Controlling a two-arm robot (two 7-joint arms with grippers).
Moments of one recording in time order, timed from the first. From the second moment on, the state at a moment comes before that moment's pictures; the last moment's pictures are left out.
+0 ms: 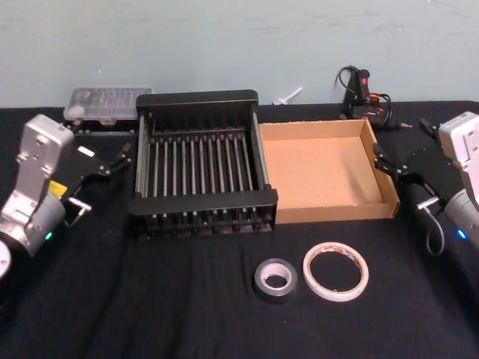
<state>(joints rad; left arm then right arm) -0.20 0.60 0.45 -1.41 -0.25 -0.12 0.03 0.20 0.60 -0.45 -1.41 0.25 -0.12 -0.03</state>
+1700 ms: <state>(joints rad) -0.20 0.60 0.45 -1.41 -0.25 -0.12 0.03 0.20 0.60 -0.45 -1.41 0.25 -0.12 -0.03</state>
